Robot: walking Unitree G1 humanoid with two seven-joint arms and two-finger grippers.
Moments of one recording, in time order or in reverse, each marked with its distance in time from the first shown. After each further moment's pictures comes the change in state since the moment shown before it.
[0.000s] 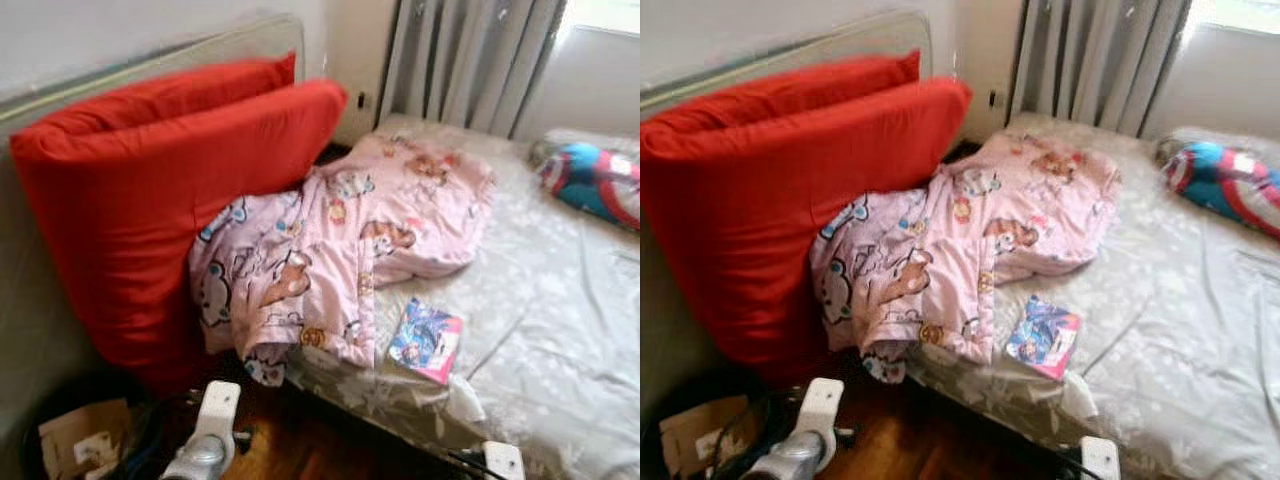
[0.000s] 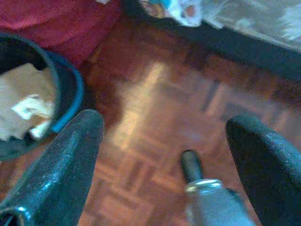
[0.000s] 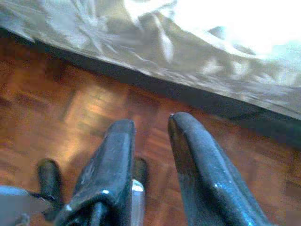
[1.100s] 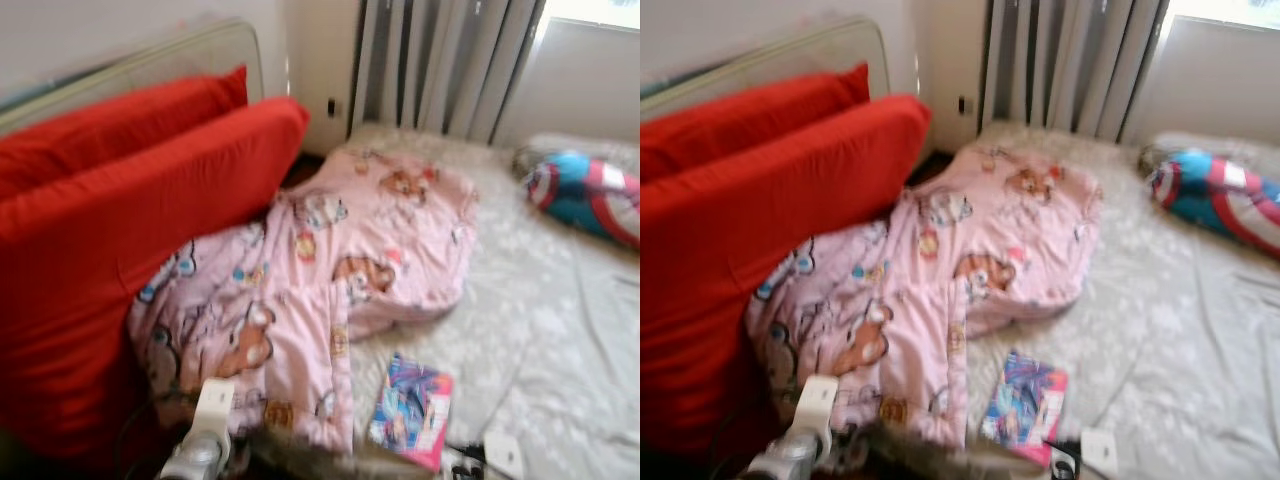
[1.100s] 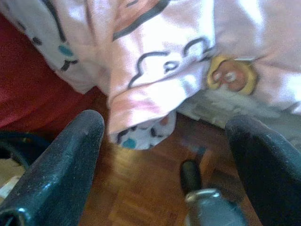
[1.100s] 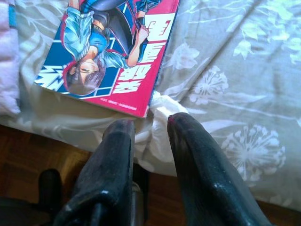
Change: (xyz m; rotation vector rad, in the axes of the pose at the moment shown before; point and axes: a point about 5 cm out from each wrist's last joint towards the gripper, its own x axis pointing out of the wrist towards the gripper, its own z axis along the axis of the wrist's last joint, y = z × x) left arm 0.001 -0.007 0.015 -0.007 -0.063 -0.009; right arm -0.002 -0.007 0.002 -0.004 -0.046 -0.010
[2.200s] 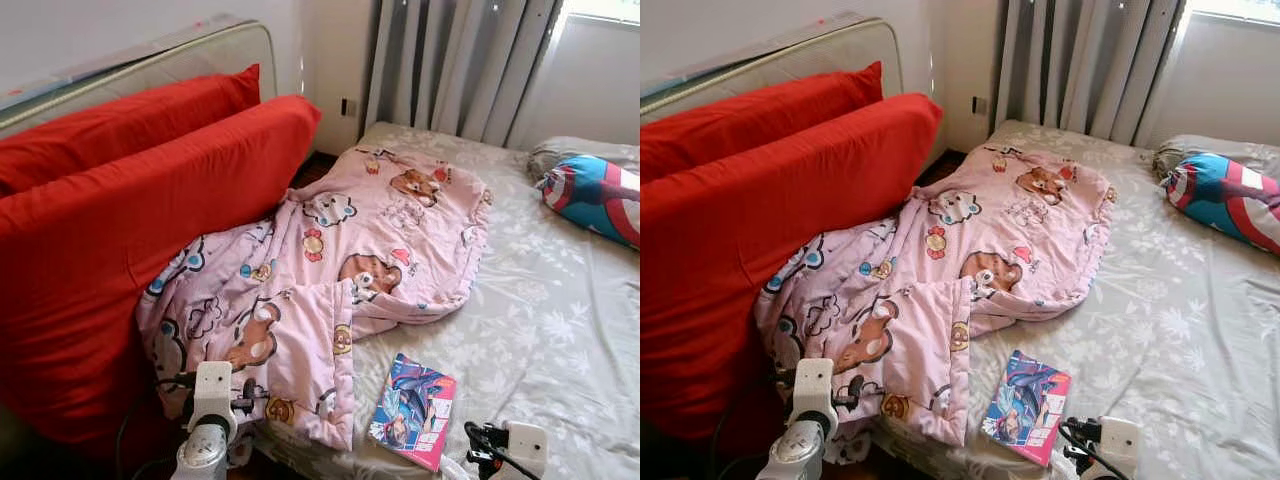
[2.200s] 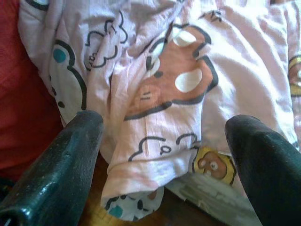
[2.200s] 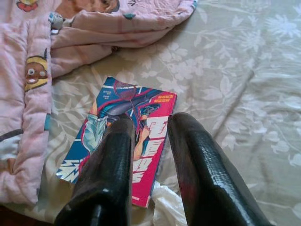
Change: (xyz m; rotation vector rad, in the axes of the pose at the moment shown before) left arm -0.010 0.004 0.020 -0.163 -0.364 0.083; right arm -0.009 0.001 0.028 0.056 -0.377 0.037
